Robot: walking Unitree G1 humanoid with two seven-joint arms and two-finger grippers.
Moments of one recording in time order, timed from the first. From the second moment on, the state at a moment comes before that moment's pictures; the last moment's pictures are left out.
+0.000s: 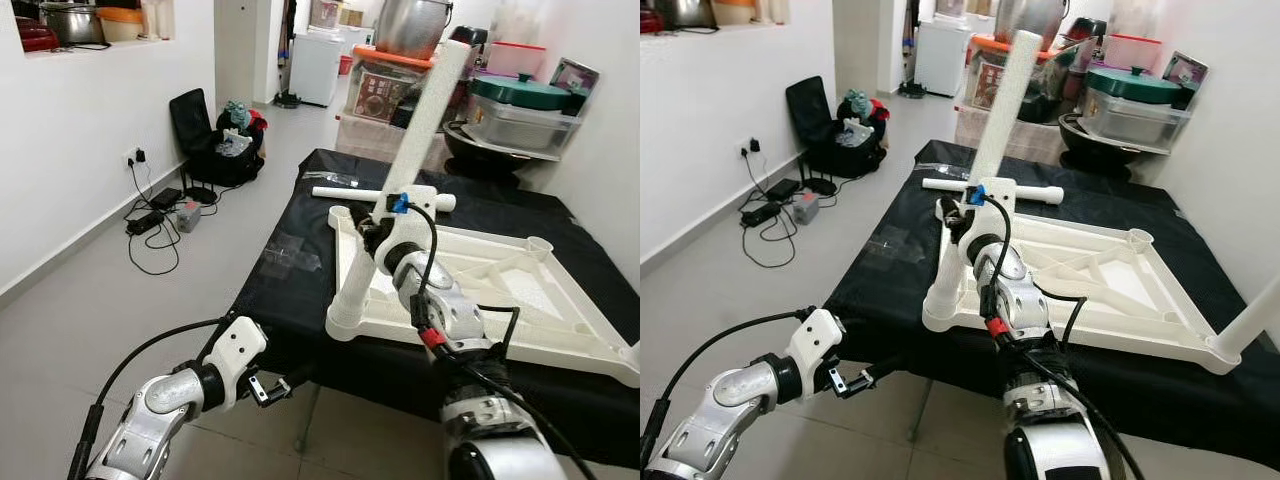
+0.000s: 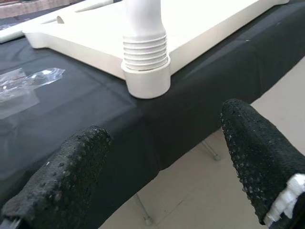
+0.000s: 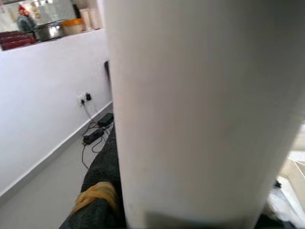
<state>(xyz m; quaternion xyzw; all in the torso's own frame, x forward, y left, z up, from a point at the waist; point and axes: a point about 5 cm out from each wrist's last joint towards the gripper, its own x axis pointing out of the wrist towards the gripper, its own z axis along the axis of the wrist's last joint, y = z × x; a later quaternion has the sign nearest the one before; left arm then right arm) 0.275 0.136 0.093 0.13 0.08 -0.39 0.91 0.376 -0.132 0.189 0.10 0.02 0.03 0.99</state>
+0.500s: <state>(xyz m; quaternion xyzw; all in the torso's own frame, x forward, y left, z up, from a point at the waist) 0.278 0.137 0.092 0.13 0.08 -0.39 0.91 0.352 -0.127 0.187 0.02 -0.03 -0.07 1.00</state>
